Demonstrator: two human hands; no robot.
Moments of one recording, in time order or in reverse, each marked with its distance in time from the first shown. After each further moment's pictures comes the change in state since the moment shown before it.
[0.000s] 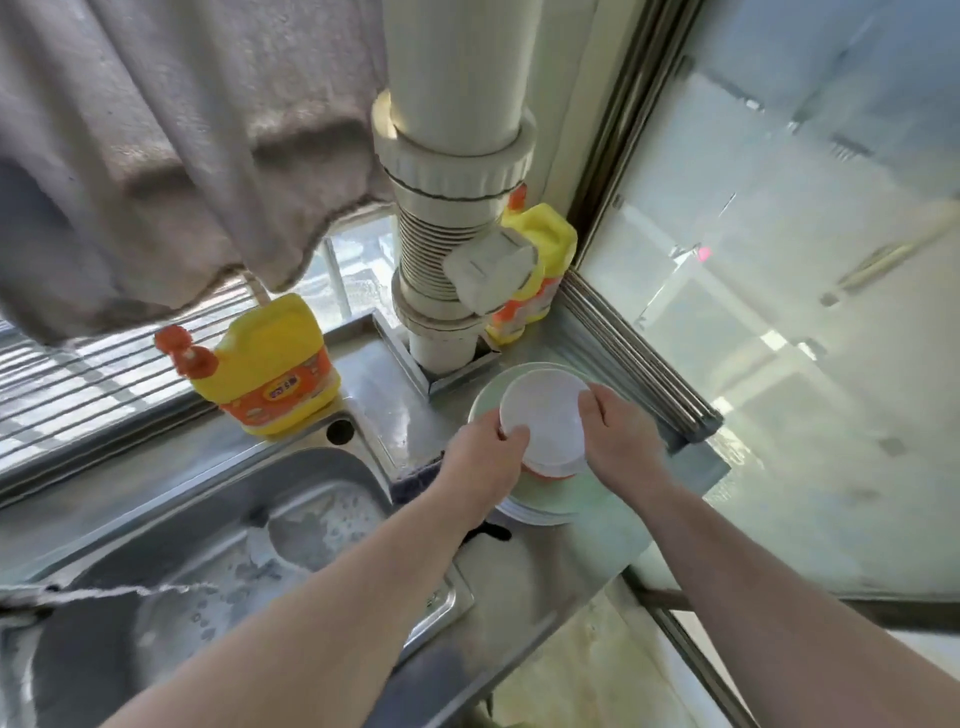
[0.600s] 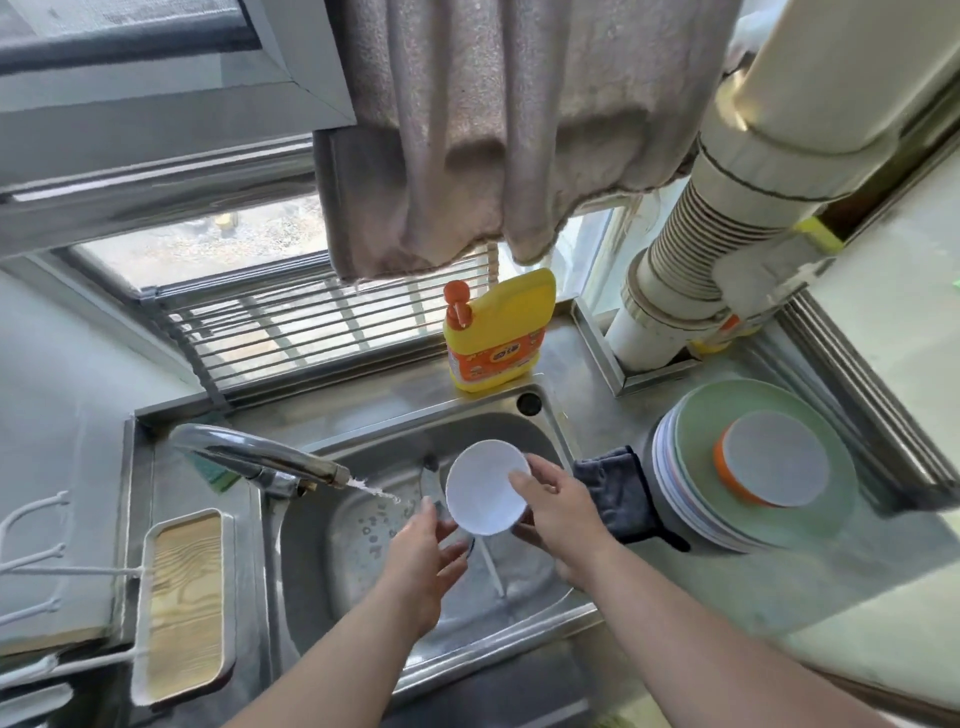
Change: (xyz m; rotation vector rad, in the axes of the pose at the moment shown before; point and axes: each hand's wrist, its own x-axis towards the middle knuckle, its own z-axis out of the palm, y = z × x) left_hand -0.110 -0.224 -0.155 -0.991 0.458 -0.536; right_hand -0.114 -0.128 0.225 0.715 -0.641 0.318
